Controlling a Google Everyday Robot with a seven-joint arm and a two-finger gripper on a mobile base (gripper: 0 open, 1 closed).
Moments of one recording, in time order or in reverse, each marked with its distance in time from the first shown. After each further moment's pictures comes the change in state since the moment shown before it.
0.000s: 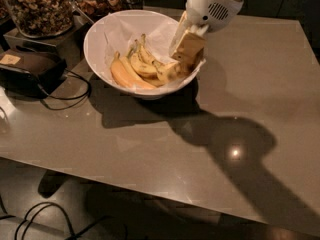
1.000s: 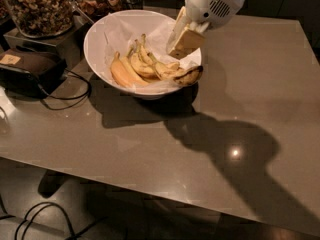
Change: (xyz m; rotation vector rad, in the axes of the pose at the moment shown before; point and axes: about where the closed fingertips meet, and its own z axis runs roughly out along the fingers) arm -0.011 0.007 -0.009 0.014 -0.033 -0.044
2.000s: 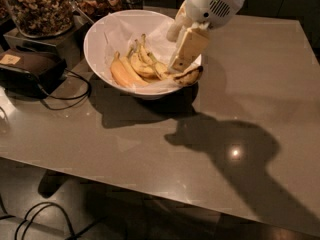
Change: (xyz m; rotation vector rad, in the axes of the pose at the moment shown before) arm 0.000 0.000 0.000 0.000 0.000 0.000
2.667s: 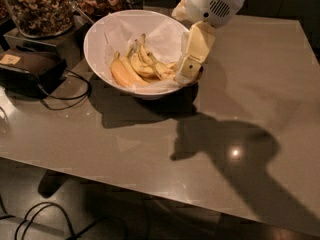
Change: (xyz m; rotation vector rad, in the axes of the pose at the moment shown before) arm 0.000 0.000 0.000 0.000 0.000 0.000
